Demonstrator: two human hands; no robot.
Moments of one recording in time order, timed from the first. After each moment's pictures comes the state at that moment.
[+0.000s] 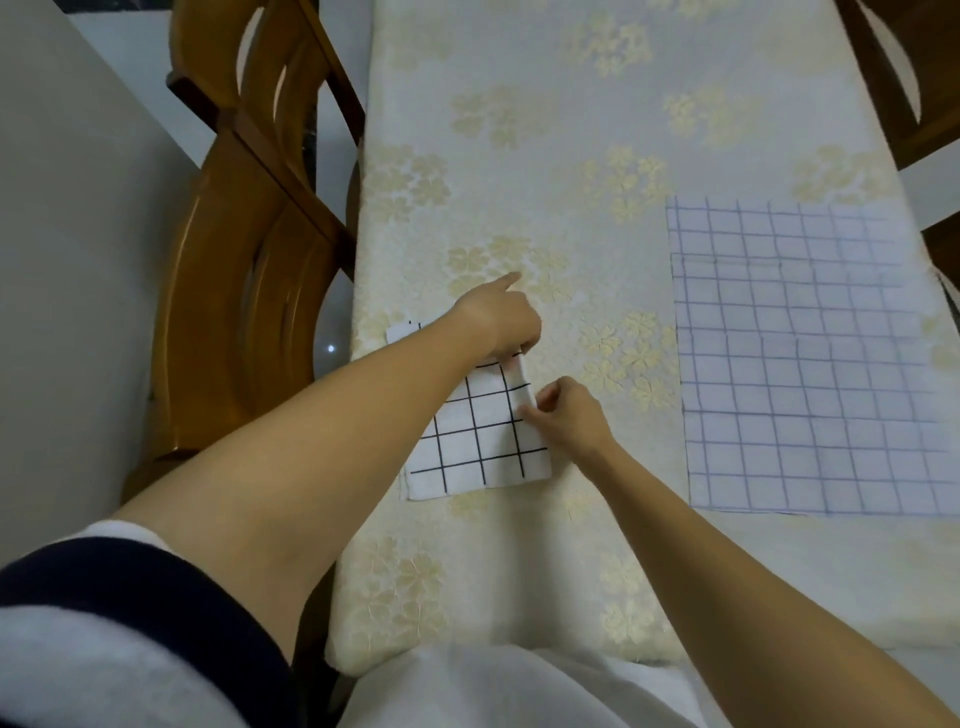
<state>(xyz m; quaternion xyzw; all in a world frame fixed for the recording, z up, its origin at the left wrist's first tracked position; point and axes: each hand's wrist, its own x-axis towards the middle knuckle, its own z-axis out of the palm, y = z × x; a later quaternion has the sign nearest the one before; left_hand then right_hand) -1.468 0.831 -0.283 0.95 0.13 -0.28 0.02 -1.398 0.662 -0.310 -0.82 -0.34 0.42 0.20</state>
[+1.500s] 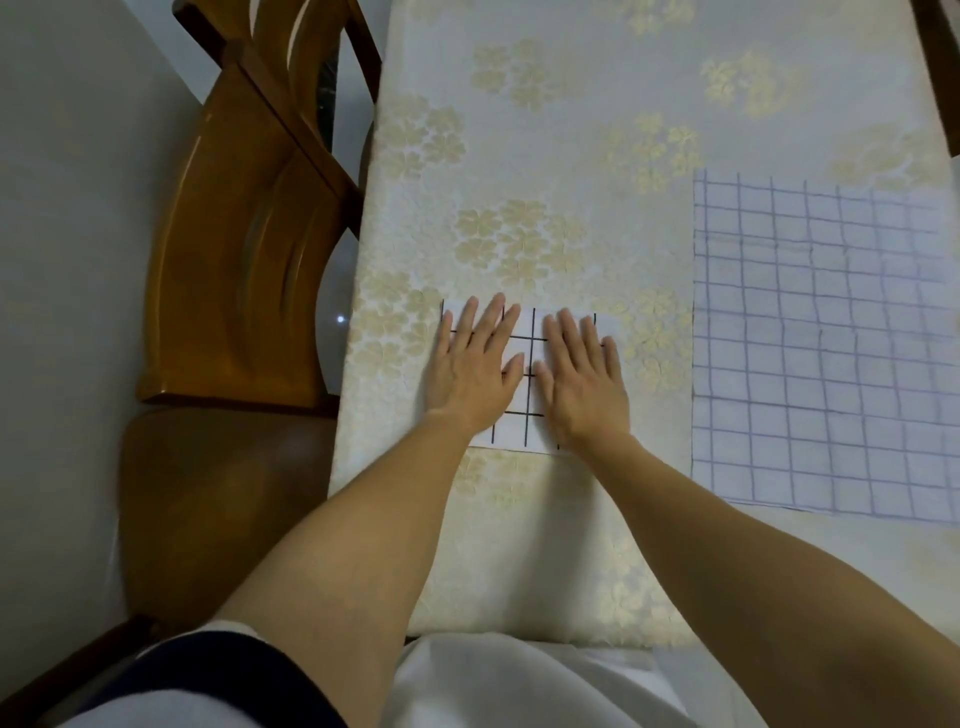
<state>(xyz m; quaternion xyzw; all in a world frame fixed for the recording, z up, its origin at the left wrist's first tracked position) -1.530 0.725 -0.368 0.87 0.48 -0.06 0.10 -1.375 0.646 -0.372 -0.78 -0.61 0.16 0.03</state>
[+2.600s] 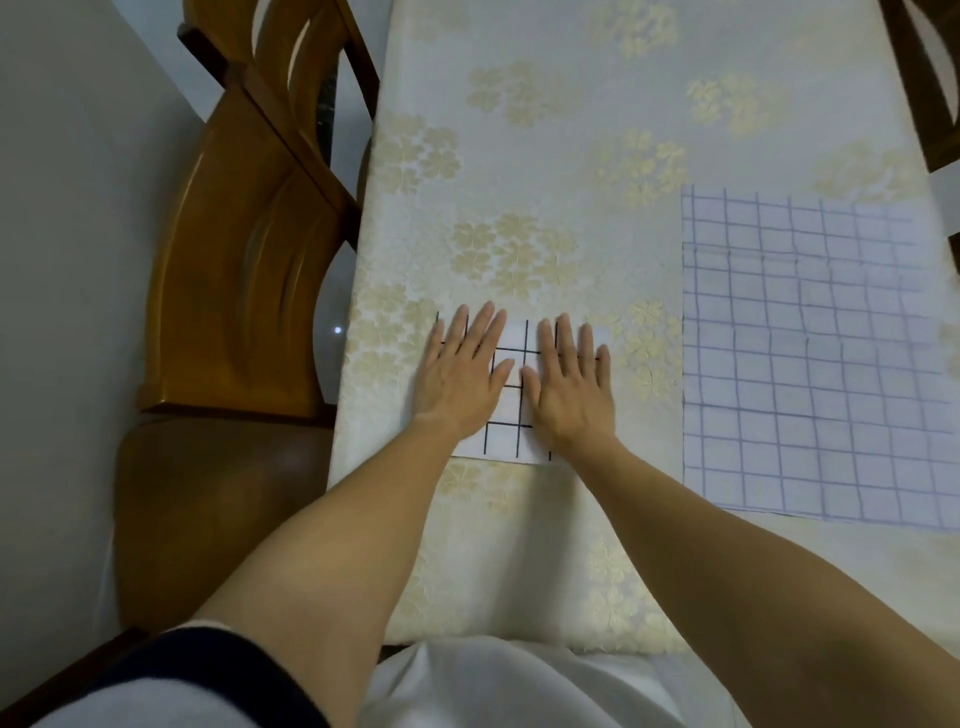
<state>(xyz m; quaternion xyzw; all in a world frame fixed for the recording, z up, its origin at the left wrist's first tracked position) -1.534 0.732 -0.363 0.87 0.47 -0.05 0.11 -1.385 0.655 -0.362 -0.80 -0.58 0.18 0.01</state>
